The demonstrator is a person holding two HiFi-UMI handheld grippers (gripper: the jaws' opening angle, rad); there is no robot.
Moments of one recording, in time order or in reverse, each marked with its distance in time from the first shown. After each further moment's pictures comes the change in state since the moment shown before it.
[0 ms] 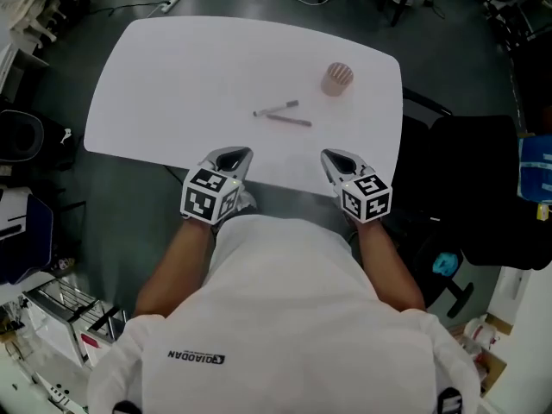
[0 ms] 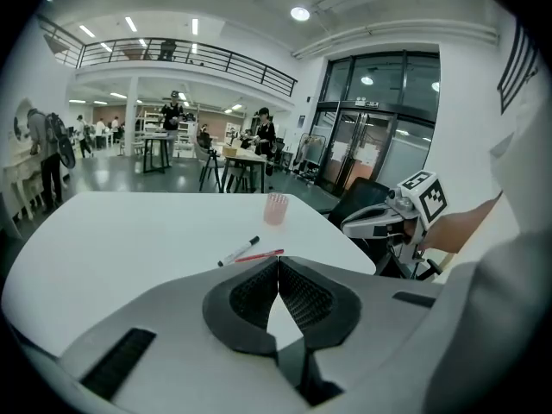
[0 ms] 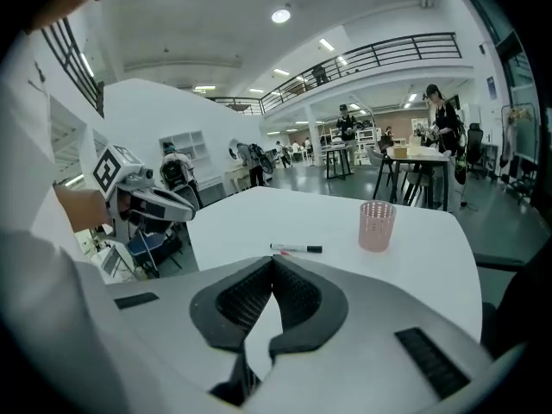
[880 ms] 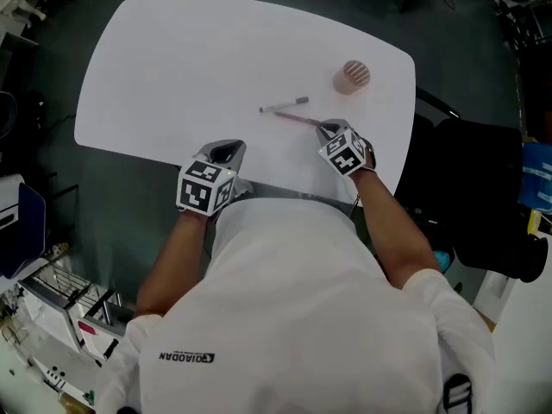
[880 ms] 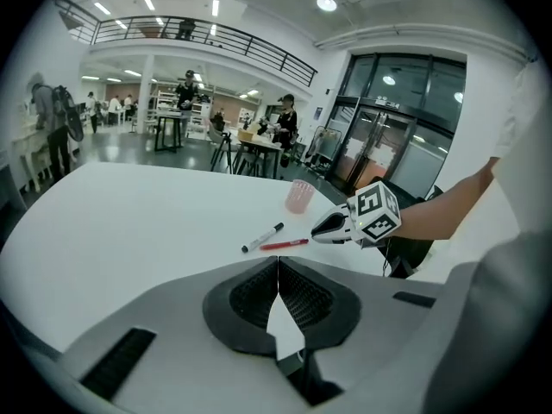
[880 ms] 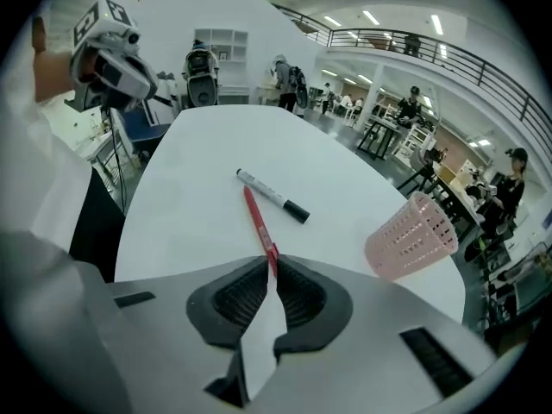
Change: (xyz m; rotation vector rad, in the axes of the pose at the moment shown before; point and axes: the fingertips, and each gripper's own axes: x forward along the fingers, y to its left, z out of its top) left arm 0.040 0.056 -0.008 -0.123 0.077 0.011; right arm 0.133 -0.096 -0.056 -0.495 0.475 -0.021
